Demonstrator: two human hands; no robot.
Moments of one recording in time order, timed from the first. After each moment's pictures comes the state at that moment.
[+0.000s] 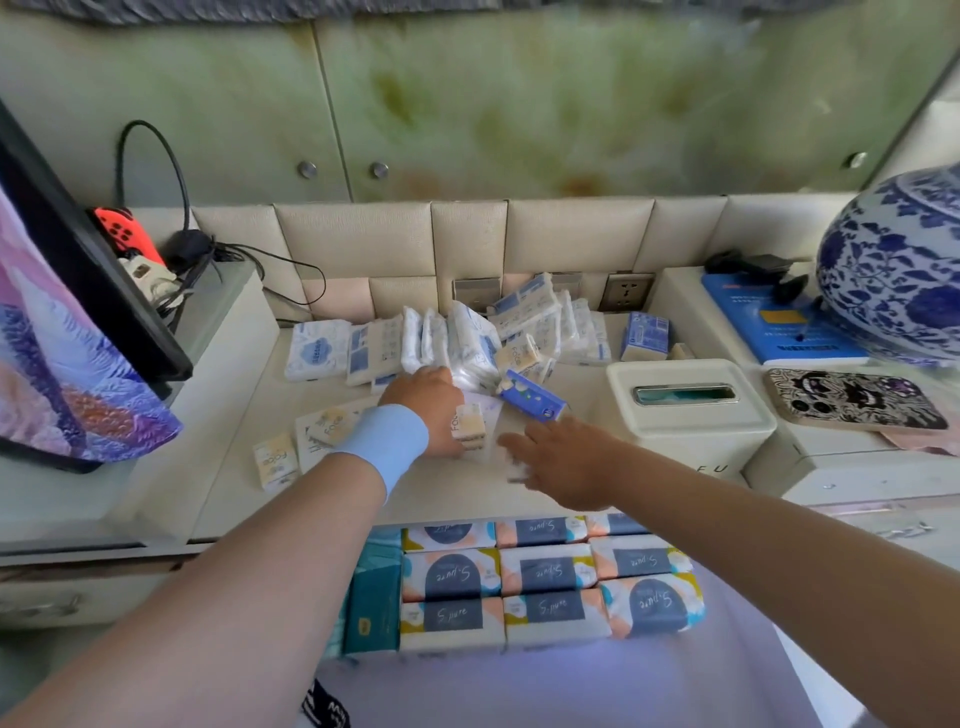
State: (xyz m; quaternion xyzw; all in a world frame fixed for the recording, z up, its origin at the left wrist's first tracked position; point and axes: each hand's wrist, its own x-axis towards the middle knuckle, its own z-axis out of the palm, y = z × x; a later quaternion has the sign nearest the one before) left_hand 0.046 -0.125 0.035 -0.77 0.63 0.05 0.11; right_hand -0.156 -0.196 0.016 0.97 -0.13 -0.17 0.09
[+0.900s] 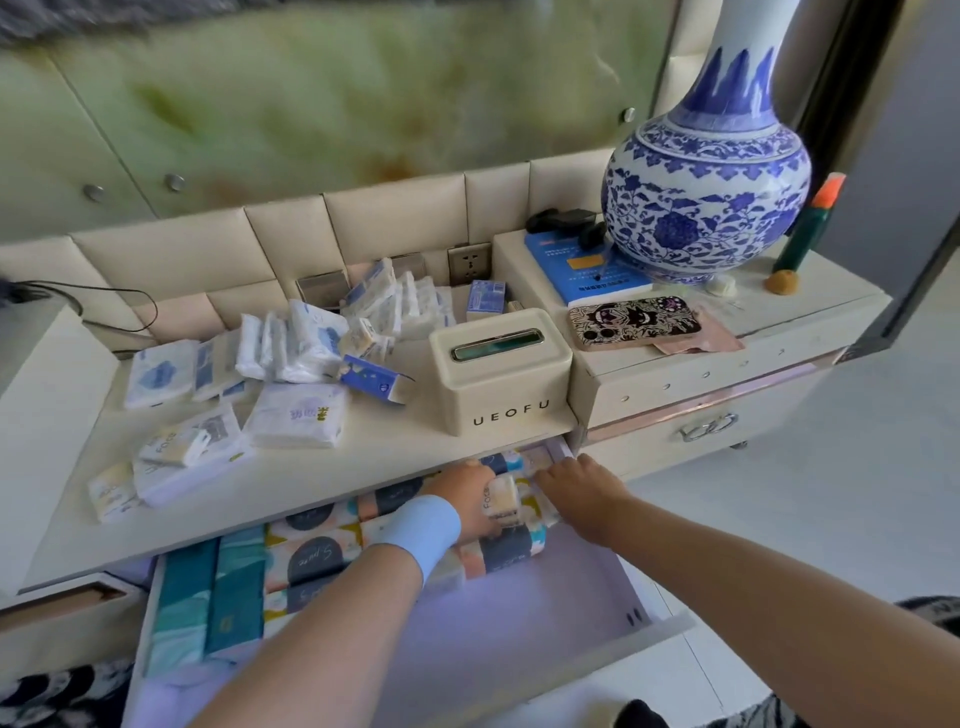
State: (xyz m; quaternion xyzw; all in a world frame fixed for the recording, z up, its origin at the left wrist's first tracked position) left_hand -0.194 -0.132 -0.043 -0.71 0.66 0.25 0.05; right_hand -0.377 -0.197 -0.077 0.92 -0.33 -0.20 0.10
